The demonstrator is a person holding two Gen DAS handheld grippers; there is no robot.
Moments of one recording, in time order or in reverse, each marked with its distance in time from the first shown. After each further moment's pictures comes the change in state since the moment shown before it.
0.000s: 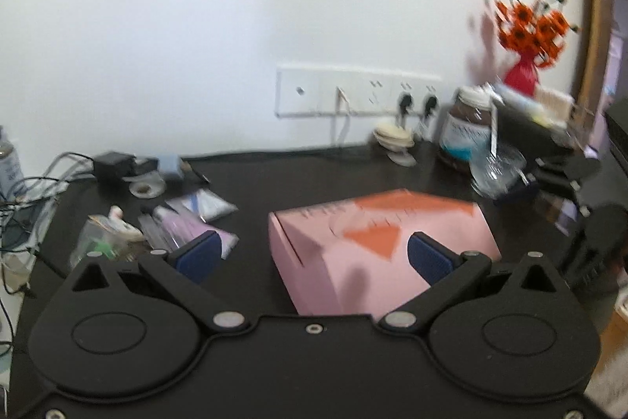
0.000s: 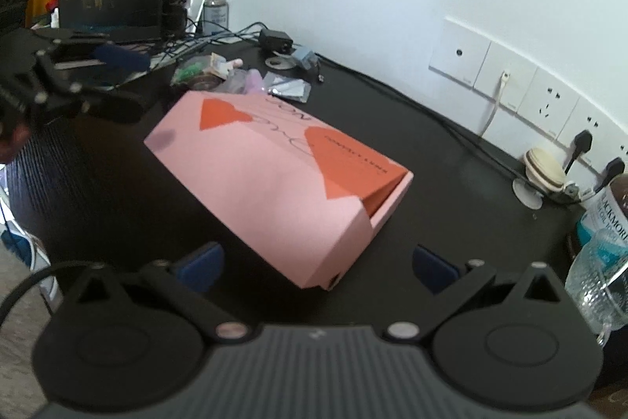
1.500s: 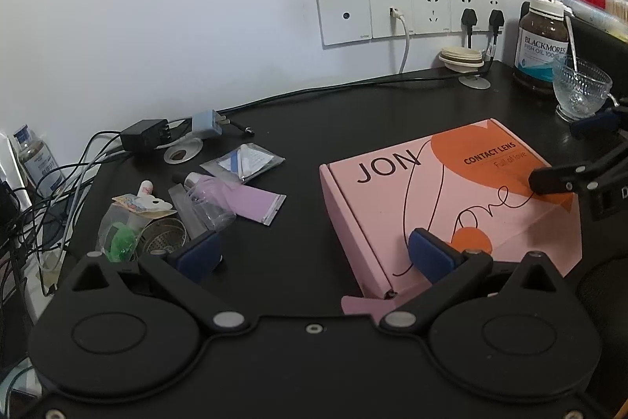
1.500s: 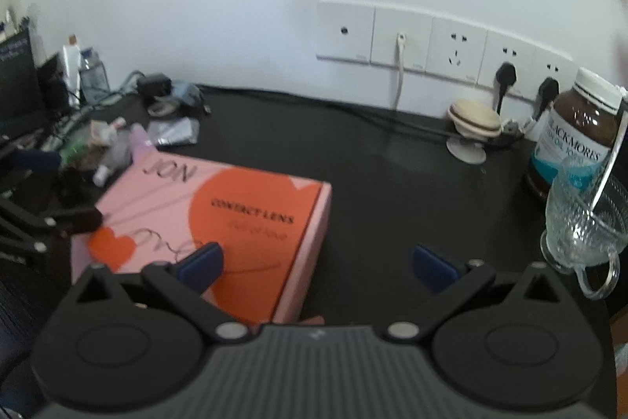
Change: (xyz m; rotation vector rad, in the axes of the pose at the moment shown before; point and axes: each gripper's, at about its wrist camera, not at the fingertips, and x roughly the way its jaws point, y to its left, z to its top) left arm 0.074 -0.012 -0.015 0.133 0.208 0.211; right arm 0.050 -0.034 0.009 0.357 -0.026 -0.227
